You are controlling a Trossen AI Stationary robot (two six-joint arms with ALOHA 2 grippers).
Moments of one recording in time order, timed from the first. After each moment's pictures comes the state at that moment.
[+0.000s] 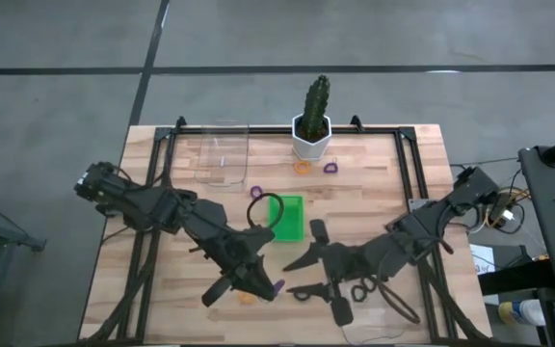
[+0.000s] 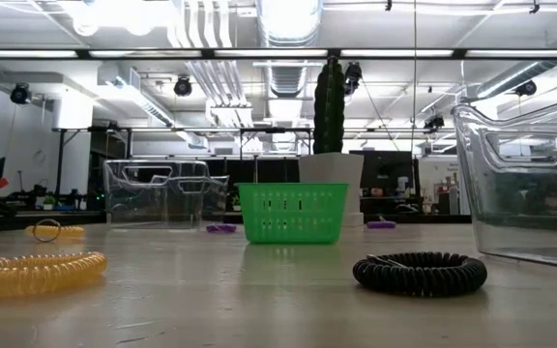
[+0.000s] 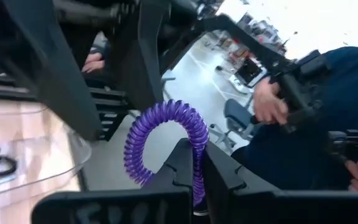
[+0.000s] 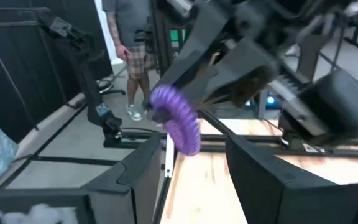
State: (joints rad) left arm -0.41 1.54 1.75 -0.35 0.33 -0.55; right arm 0.58 1.64 1.73 -0.27 0.34 0.22
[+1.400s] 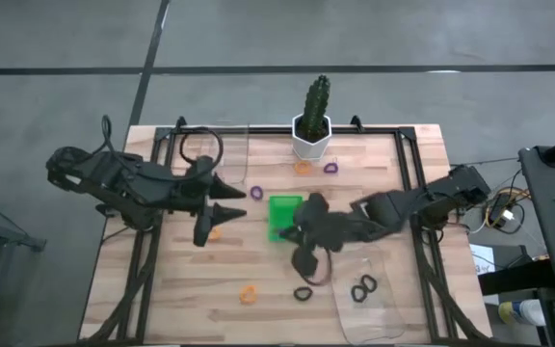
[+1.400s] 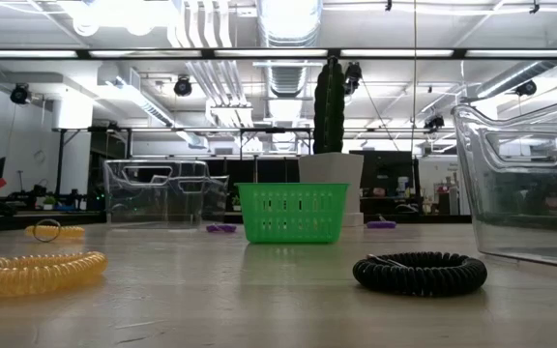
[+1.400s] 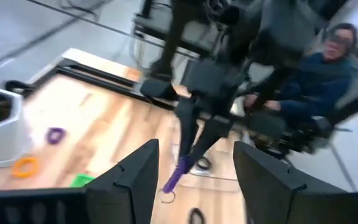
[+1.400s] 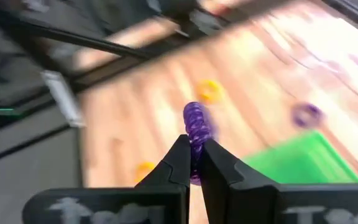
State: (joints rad) left arm -0.37 1.27 1.75 -0.82 -0.38 -0.49; right arm 0.35 1.69 1.73 -0.75 0.37 0.68
